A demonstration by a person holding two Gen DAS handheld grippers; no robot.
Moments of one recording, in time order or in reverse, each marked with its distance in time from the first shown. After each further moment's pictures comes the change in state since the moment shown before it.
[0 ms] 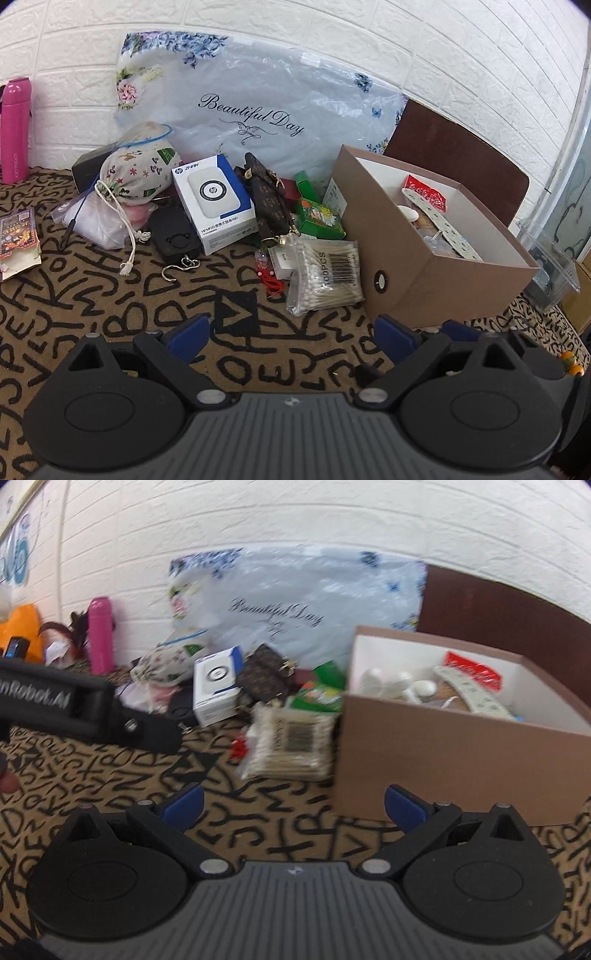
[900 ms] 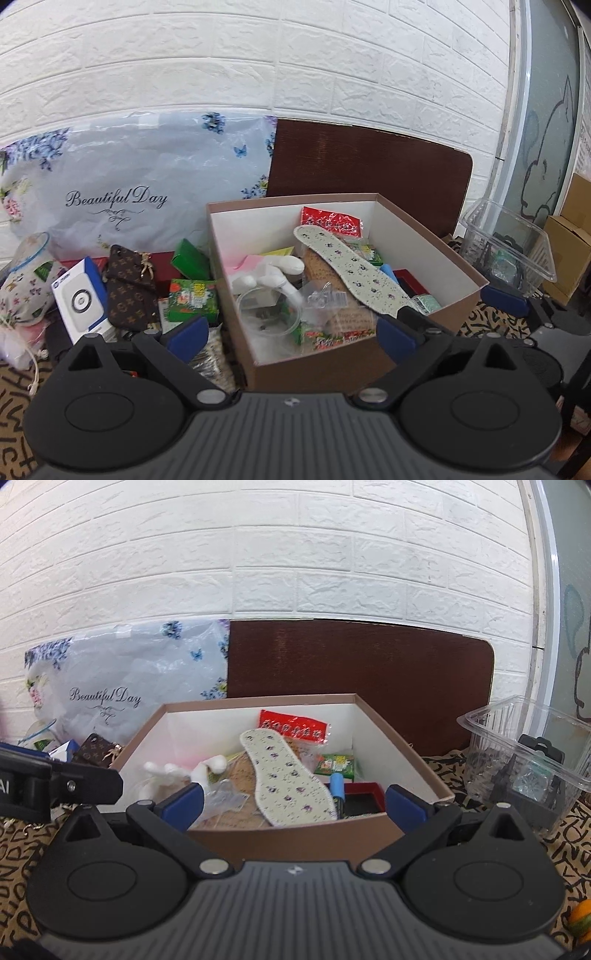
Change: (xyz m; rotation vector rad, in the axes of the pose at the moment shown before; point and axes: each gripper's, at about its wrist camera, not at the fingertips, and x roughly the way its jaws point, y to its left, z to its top) left arm 0.031 -0.152 0.056 0.234 -0.062 -0.050; right arm -0.038 -0.163 0.042 0.171 -0.138 -0.312
